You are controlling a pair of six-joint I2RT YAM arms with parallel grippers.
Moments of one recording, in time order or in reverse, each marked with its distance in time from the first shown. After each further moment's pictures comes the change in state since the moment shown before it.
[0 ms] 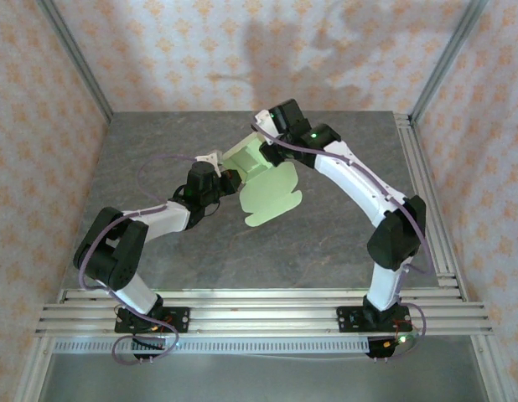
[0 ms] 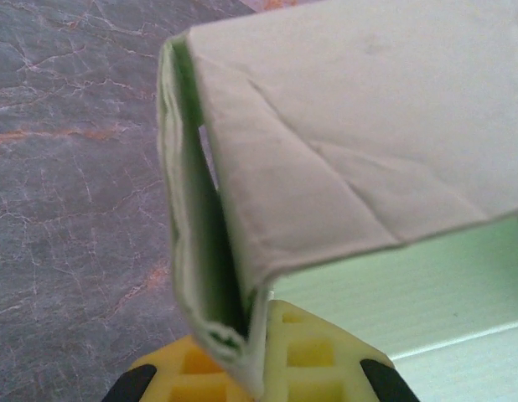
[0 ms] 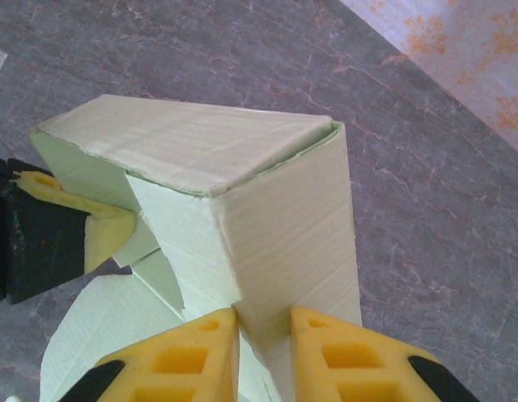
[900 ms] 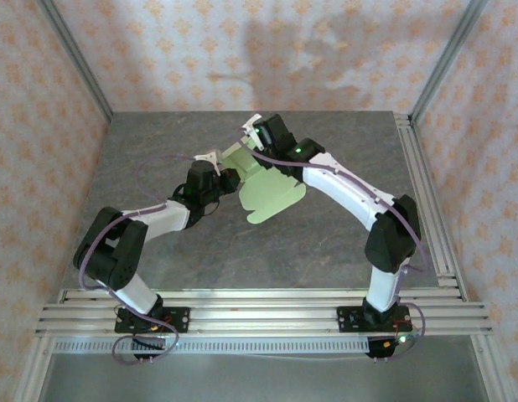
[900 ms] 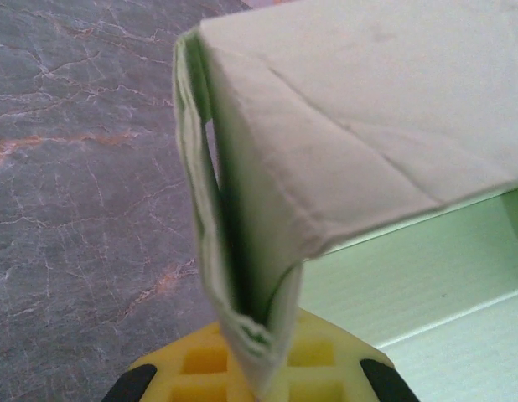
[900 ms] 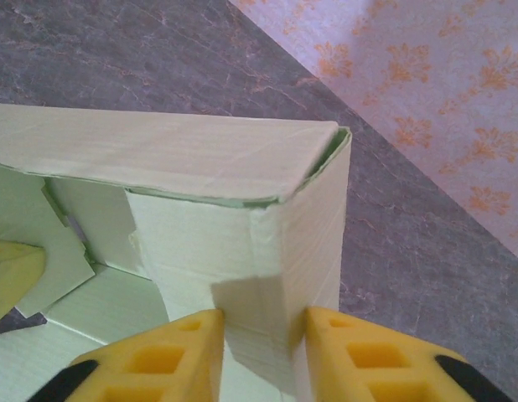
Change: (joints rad) left arm 0.005 0.000 0.011 -0.022 -0.017 0.000; right arm 0.082 0.000 -0.111 0.191 0.300 -0.008
